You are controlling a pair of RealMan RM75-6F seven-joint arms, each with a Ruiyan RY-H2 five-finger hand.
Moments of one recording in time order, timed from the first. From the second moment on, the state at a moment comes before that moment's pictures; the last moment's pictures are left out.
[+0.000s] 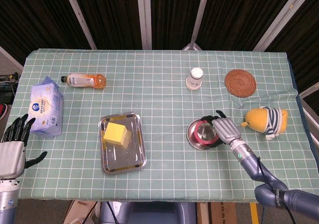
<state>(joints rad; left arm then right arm) -0.10 -1.27 -0.08 -1.69 1.48 1.61 0.22 0.66 -1.33 0.11 -1.49 -1.19 0.80 -0.01</state>
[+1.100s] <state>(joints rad) -0.08 -1.22 -0.10 -1.74 1.37 1.57 0.30 0.22 -1.15 0.00 -1.70 -1.36 1.54 -0.11</state>
